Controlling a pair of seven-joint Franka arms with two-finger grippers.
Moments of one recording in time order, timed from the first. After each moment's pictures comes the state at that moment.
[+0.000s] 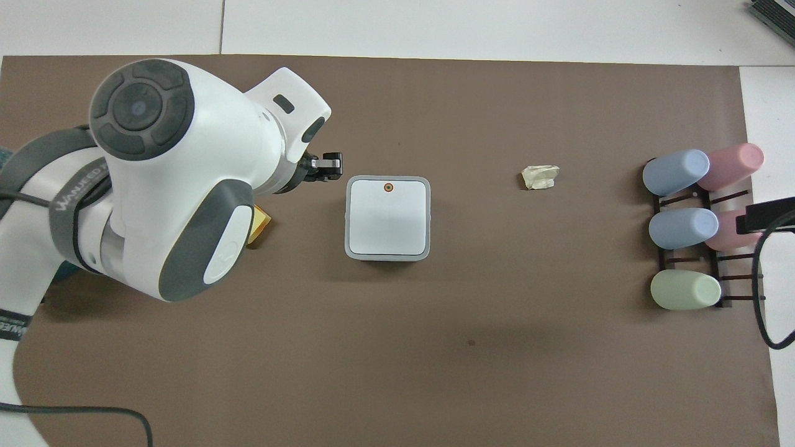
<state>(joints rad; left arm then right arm) -0.40 0.19 -0.11 -1.58 -0.04 1.98 -0.44 -0.05 -0.12 -0.02 -1.61 -0.03 1.51 0.01</state>
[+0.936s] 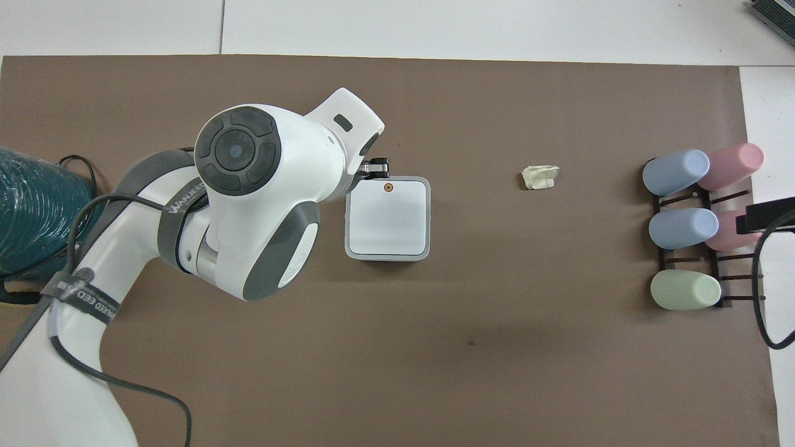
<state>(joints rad) -0.47 0.27 -0.11 -1.63 -0.06 2.20 -0.50 -0.05 -0.12 -0.02 -1.61 -0.03 1.51 0.01</state>
